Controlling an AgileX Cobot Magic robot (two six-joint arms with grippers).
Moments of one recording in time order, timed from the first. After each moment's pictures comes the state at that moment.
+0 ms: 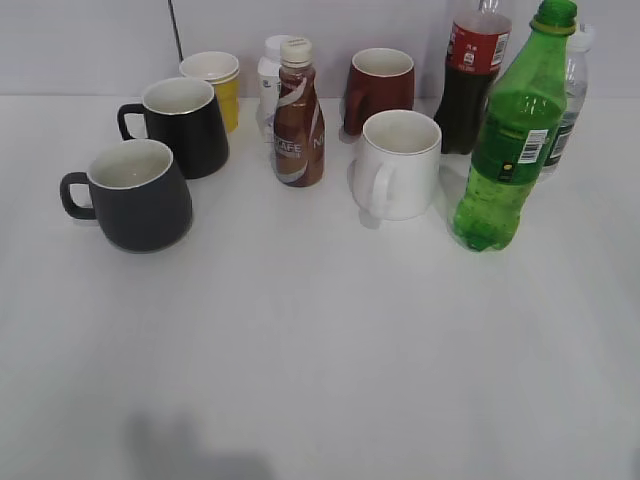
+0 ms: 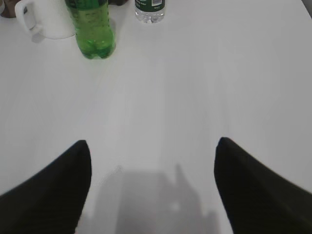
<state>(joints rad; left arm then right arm) 0.02 -0.01 -0.52 0.07 1.07 -0.01 0.13 -0.01 -0.50 -0.01 1.04 0.00</state>
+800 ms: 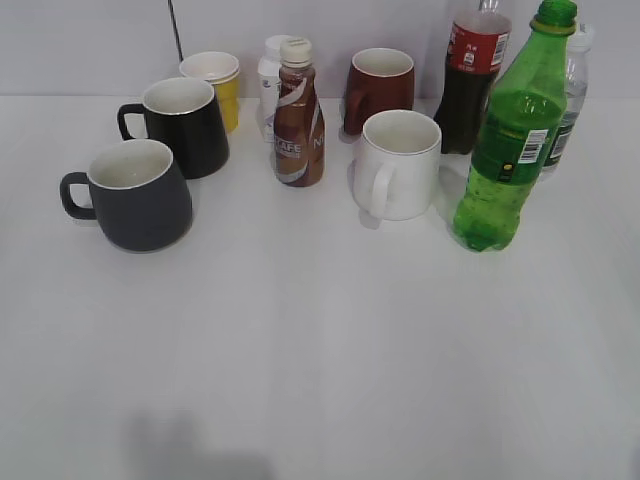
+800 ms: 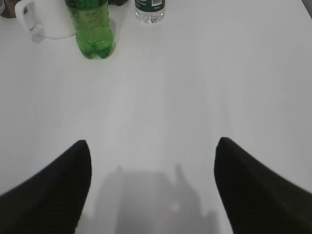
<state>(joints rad) 0.02 -0.01 -0.52 0.07 1.07 -0.01 0.13 -0.01 -0.50 -0.01 1.04 -0.01</state>
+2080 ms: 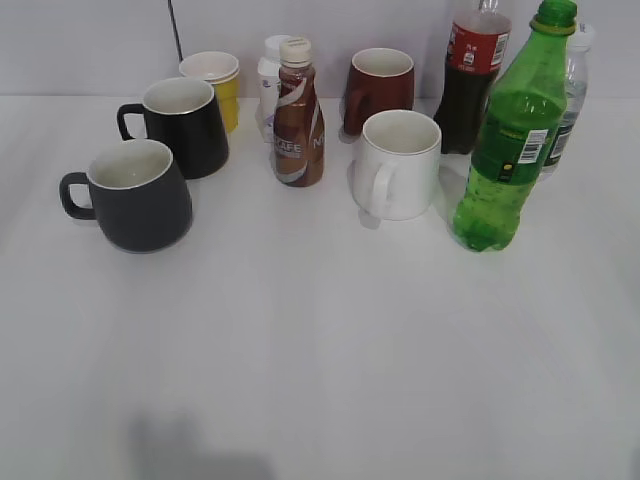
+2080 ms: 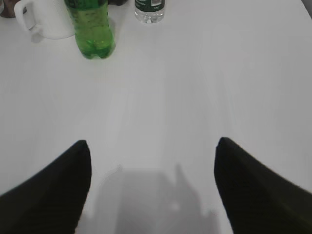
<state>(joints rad) 0.02 0.29 -0.46 -0.20 0.00 -0.01 0.13 -0.01 -0.50 -0.01 1.04 -0.01</state>
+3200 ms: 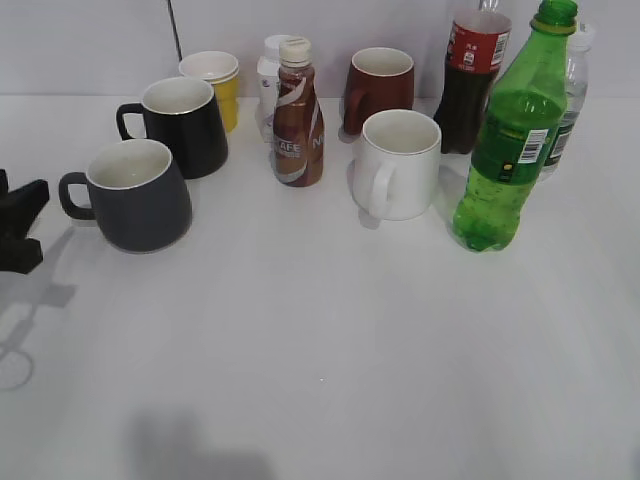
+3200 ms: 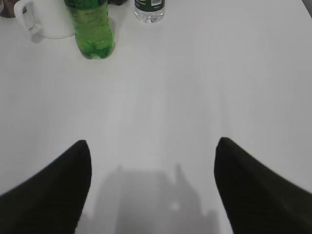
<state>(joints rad) -0.04 1.59 -0.24 0.26 -1.10 0.00 0.13 -0.01 -0.50 -0.01 1.04 0.00</state>
